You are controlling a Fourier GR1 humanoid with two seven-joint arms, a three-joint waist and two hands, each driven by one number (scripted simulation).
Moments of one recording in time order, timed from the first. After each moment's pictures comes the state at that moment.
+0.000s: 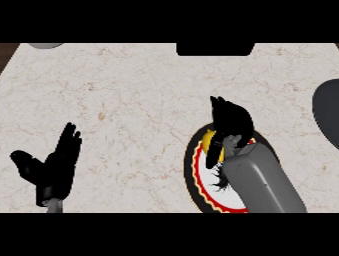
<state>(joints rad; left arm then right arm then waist) 0.05 0.14 -0.06 -1.48 0.27 0.25 0.11 -0.50 -0.01 0.28 -1.42 0.85 0.50 0.95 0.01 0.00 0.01</state>
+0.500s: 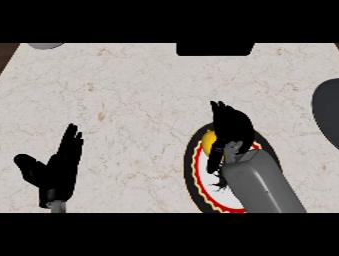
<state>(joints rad) 0.07 0.11 -0.06 -1.48 0.24 0.25 0.08 -0.45 -0.01 0.30 -1.45 0.85 0.50 0.93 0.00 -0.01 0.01</state>
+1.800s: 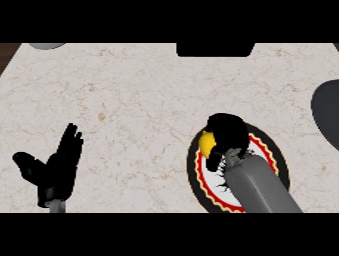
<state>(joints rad) 0.06 0.09 -0.03 -1.49 0.21 0.22 0.12 -0.41 -0.03 0.33 -1.26 1.02 0.28 0.65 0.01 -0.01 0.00</state>
